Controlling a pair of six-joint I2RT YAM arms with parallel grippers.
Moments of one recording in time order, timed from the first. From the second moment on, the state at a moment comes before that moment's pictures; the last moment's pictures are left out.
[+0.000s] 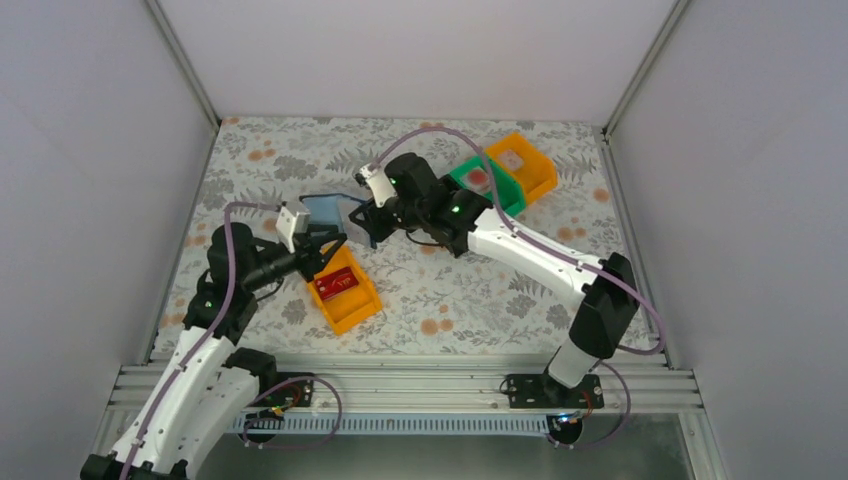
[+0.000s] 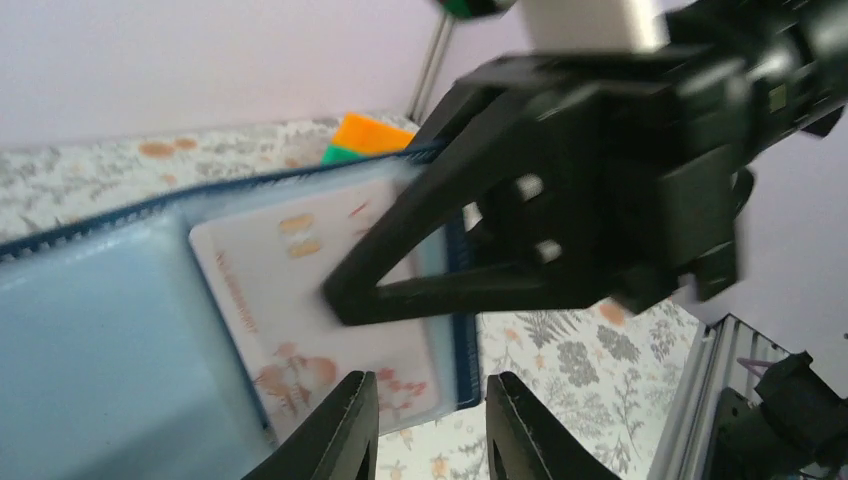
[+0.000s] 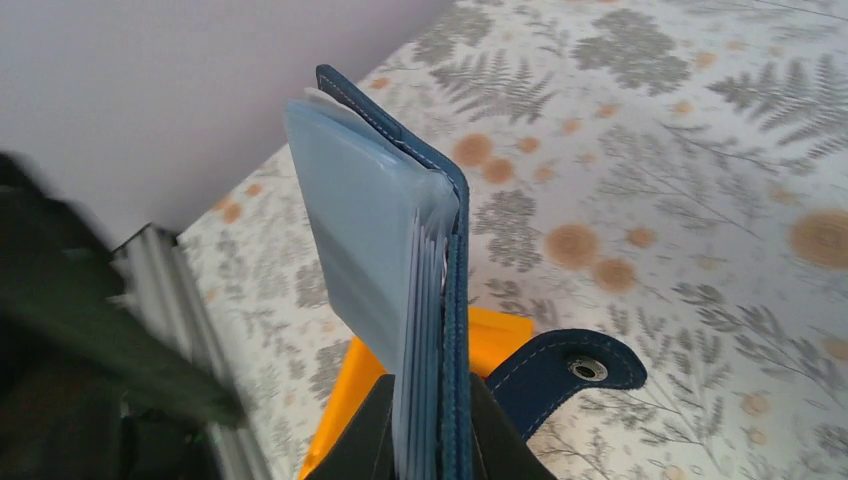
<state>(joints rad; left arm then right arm) -0.24 0.62 0.60 -0.17 0.67 -0.20 0.92 1.68 1.53 -0.46 -0.19 0.28</state>
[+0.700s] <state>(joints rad) -0.24 0.60 0.60 -0.15 0.89 -0.14 0.91 1.40 1.31 -0.37 -0.57 -0.05</state>
